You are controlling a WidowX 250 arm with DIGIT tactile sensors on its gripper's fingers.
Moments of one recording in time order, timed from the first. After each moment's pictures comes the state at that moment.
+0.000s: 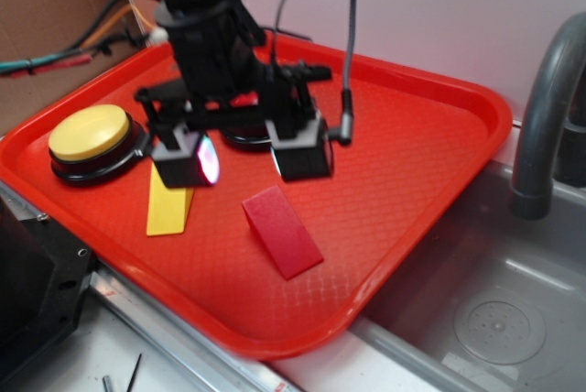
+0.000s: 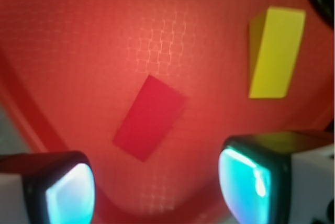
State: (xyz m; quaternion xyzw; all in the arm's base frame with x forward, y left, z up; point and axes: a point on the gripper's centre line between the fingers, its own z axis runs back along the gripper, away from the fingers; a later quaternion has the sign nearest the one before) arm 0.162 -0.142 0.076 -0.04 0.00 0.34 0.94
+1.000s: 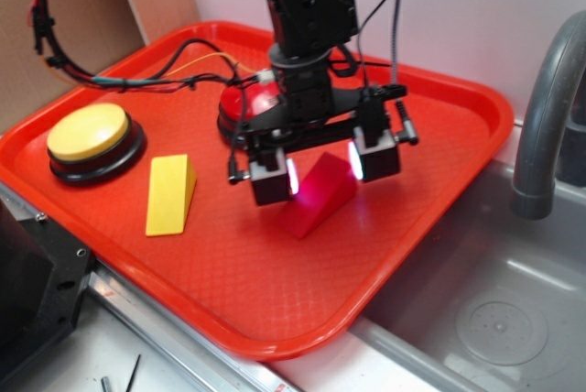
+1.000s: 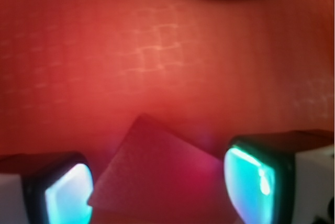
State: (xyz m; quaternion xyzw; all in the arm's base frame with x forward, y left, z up) arm 0.215 -0.128 0.027 -0.01 0.00 0.44 0.90
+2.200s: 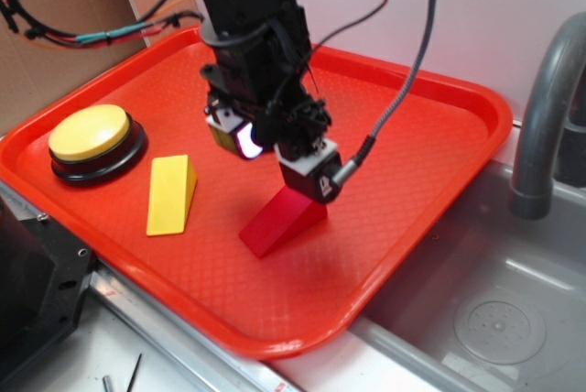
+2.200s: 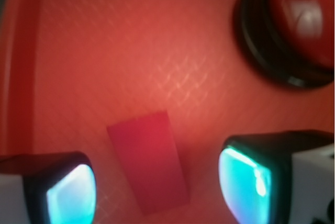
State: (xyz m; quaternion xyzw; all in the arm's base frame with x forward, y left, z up) arm 0.195 -0.122 0.057 -0.02 -0.03 0.01 1.00
